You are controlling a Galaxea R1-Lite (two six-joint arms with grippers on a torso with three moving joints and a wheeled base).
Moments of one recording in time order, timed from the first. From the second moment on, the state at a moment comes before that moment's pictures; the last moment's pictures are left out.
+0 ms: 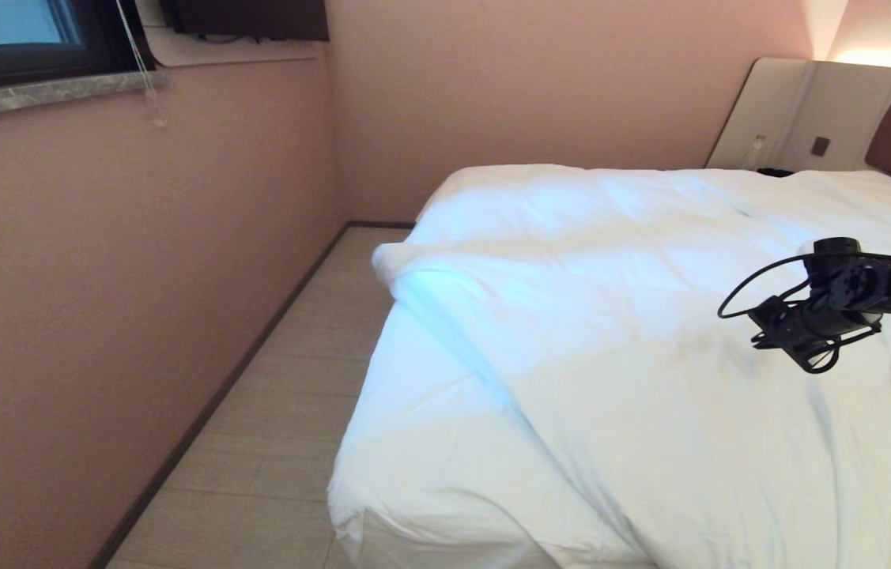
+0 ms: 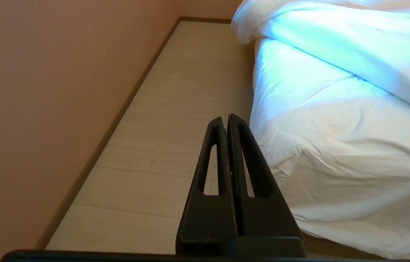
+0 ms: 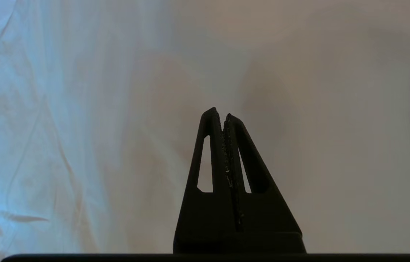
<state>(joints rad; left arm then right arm) 0.00 0.00 0.00 -0.01 0.01 -0.03 -0.32 2.39 -1.93 0.35 0.09 0.75</state>
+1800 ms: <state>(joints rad) 0.00 0.00 0.00 -0.01 0.01 -0.03 -0.31 2.35 -1.93 0.37 0.07 0.71</state>
